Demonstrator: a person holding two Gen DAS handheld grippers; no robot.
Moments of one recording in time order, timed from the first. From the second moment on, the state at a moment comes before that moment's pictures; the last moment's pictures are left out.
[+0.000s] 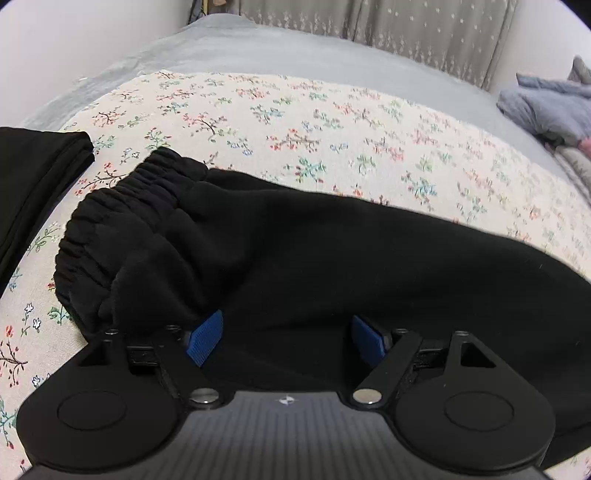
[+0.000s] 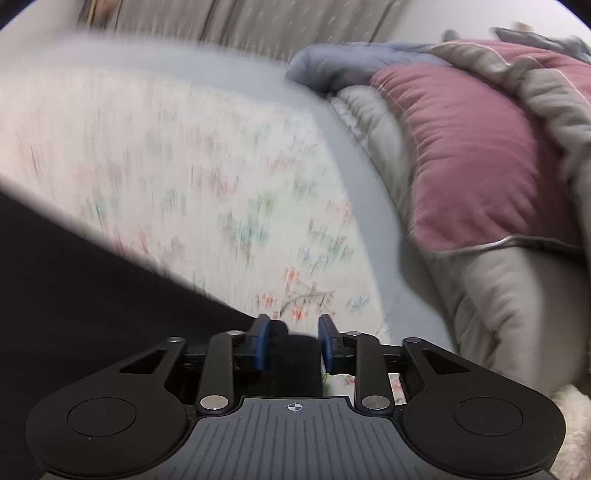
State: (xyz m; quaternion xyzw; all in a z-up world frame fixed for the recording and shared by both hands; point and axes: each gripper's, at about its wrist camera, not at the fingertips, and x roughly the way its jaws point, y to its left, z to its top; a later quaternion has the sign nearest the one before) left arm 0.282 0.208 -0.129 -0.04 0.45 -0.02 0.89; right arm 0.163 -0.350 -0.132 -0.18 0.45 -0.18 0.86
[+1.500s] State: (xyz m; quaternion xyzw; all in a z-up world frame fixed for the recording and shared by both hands) left arm 0.258 0.268 -0.113 -0.18 0.41 -0.05 0.89; right arm 0.092 0.047 -0.145 -0.44 0.30 0.14 0.83
